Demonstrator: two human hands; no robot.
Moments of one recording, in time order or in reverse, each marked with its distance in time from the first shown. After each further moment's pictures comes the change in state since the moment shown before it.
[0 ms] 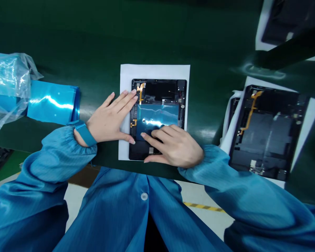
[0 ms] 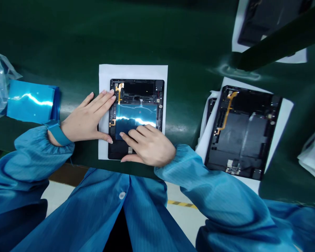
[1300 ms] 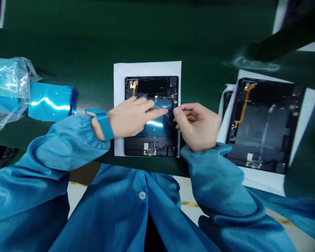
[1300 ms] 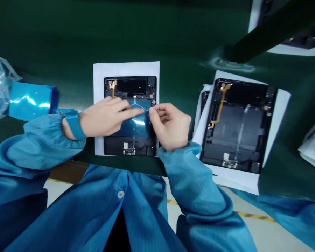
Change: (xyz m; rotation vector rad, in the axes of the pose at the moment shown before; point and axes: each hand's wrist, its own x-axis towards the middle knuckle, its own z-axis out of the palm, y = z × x) left_hand 0.052 0.051 -0.019 0.212 -0.023 0.227; right_hand -0.015 0.020 -0.002 0.542 0.520 1.062
